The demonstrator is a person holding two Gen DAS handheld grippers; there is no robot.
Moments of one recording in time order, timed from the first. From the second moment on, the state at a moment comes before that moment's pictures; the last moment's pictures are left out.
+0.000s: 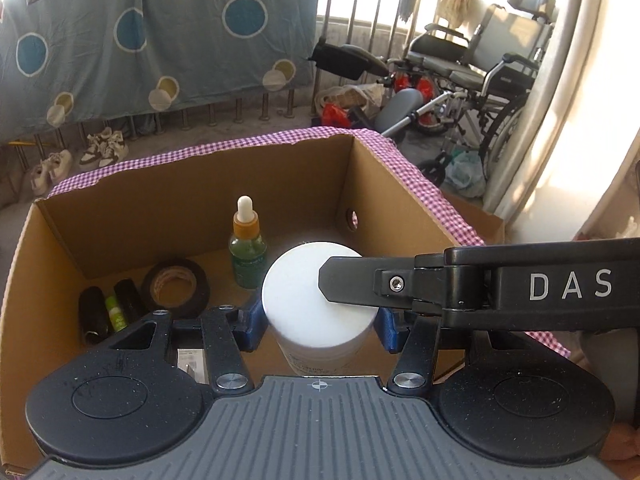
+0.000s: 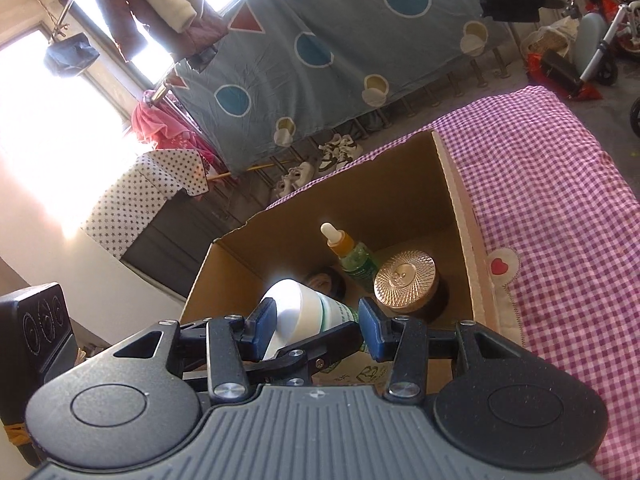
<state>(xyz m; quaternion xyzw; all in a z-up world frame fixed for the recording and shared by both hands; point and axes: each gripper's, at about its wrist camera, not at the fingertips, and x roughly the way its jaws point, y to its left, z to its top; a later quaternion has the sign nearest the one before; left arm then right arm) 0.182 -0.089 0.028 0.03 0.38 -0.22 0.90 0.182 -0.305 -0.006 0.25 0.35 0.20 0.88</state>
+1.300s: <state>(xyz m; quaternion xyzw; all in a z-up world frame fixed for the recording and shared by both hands) 0.111 -0.044 0.091 0.03 0.32 -0.11 0.94 0.077 -0.315 0.047 0.25 0.24 0.13 0.93</state>
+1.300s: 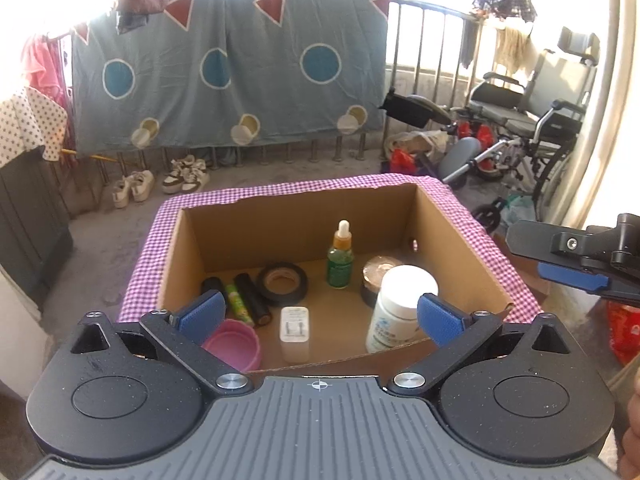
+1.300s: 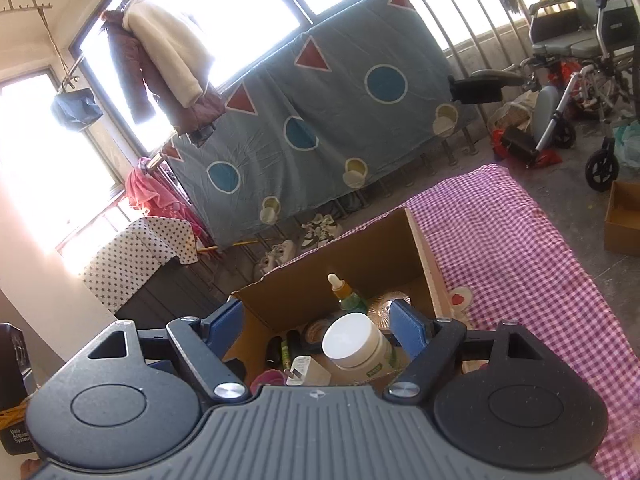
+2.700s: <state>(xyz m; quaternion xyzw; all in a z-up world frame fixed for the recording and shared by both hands) 0.116 -0.003 0.067 0.03 0.37 -0.02 0.93 0.100 -0.235 0.030 0.03 0.33 0.04 0.94</state>
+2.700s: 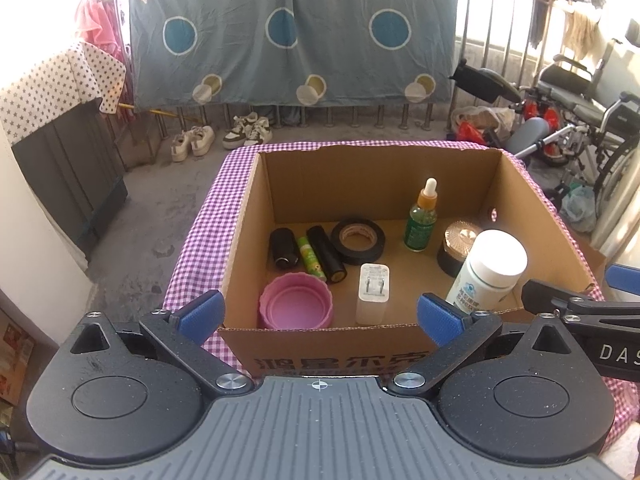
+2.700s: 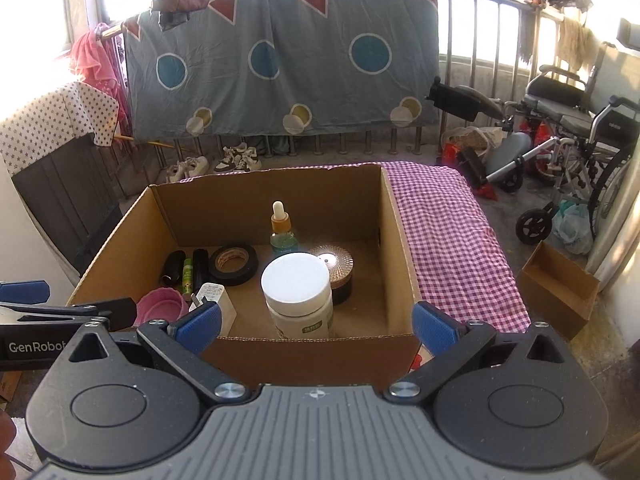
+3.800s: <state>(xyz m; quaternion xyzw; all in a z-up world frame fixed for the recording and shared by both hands) 0.119 -0.003 0.058 0.03 0.39 -0.02 0.92 0.107 -0.235 0.021 0.03 0.36 0.04 0.93</state>
